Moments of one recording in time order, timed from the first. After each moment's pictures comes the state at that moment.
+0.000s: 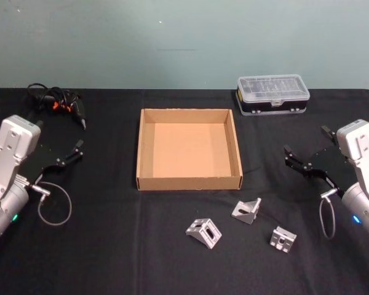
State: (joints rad) left arm -0.20 0.60 0.45 -1.41 -0.25 -0.12 0.03; right arm 0.20 0.60 -0.45 -1.41 0.25 -0.12 -0.03
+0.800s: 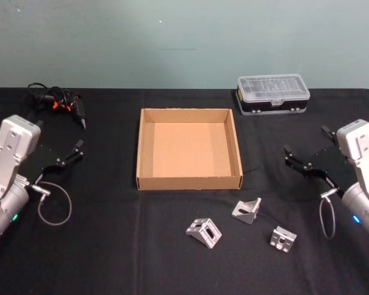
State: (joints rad) left arm -0.20 0.60 0.45 -1.41 -0.25 -0.12 0.03; right arm 0.20 0.60 -0.45 -1.41 0.25 -0.12 -0.03
